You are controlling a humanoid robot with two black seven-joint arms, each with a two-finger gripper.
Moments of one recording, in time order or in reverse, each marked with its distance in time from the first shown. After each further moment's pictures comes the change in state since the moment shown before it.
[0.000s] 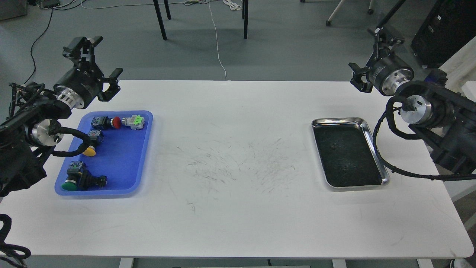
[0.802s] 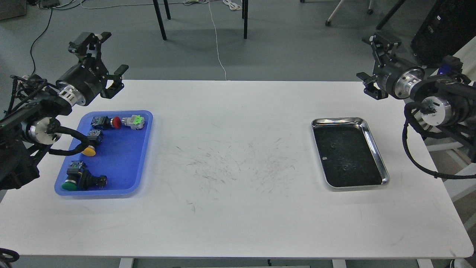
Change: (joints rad) left arm -0.003 0.051 -0.017 -0.088 0.036 0.031 -0.027; right arm 0.269 -0.200 -0.554 0.188 -0.014 0.040 -0.047
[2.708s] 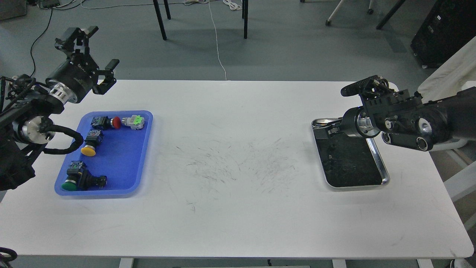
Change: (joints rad) left arm 0.018 0.020 -0.053 -0.001 -0.017 -0.011 -0.008; right arm 0.237 0.368 -0.766 -0.048 -0.913 0.022 0.053
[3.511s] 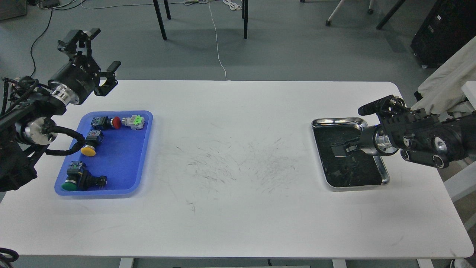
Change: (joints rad) left arm 0.003 -0.007 0.001 0.000 0.002 0.009 0.001; right arm -0.125 -0.065 0.005 -0.053 -0.081 0.003 0.049
